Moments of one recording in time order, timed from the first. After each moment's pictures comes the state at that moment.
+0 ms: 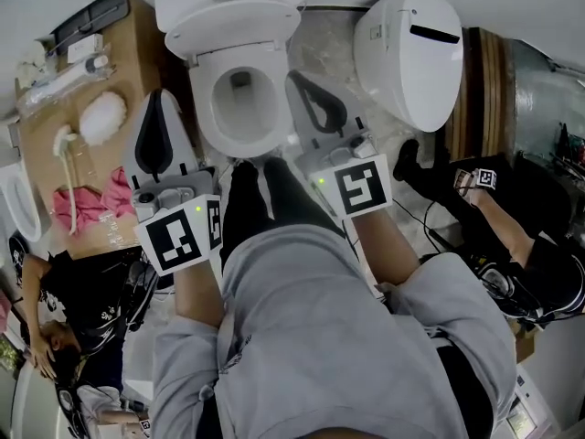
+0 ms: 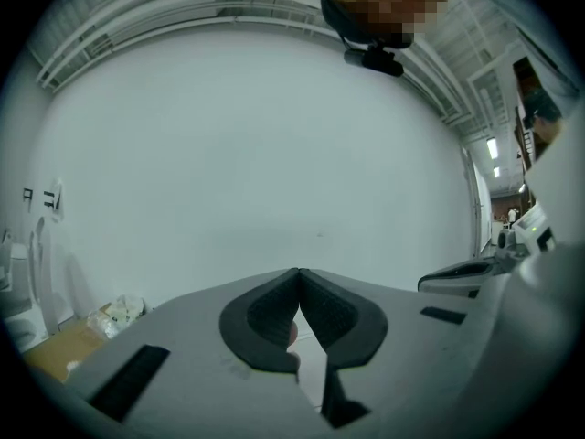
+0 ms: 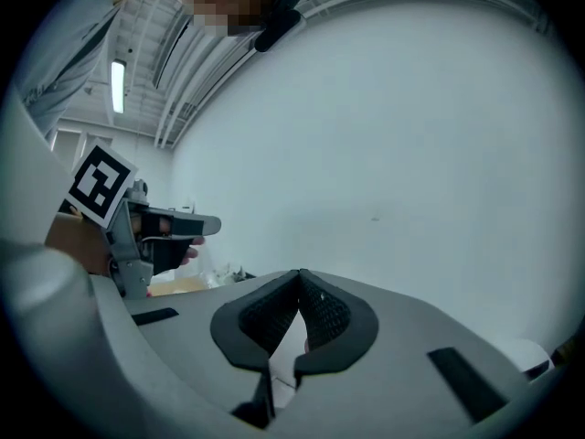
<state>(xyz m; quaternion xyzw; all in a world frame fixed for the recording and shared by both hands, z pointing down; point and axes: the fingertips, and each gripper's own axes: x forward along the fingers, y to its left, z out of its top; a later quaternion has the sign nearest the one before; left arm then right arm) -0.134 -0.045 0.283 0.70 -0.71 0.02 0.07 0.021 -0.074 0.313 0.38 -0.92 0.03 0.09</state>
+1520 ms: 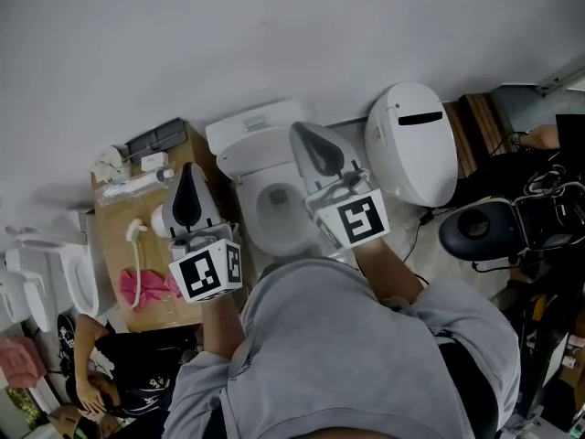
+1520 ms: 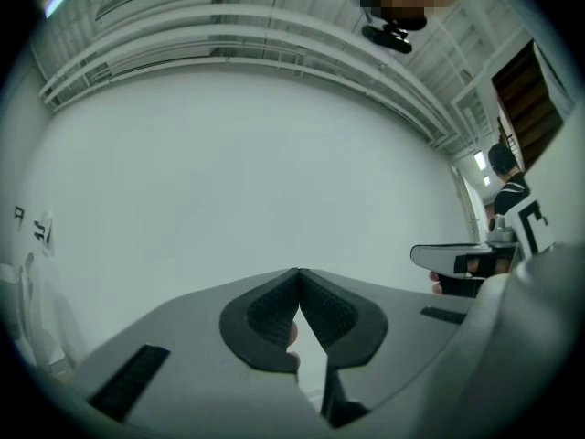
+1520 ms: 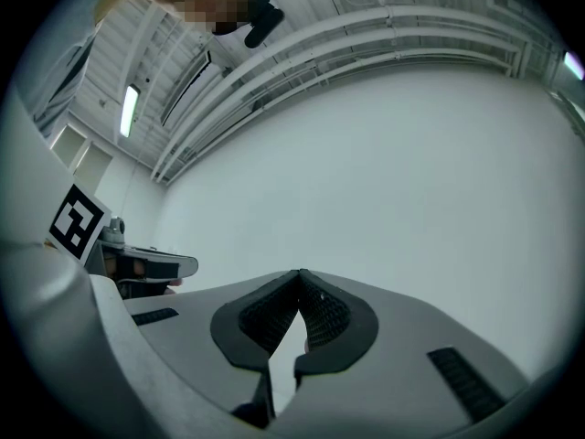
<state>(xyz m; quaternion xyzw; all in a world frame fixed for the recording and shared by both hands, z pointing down) -0.149 -0.033 0.131 0.71 -0.71 -0.04 -0.02 0.016 -0.082 0.118 0.42 -0.90 -0.07 -0.07</state>
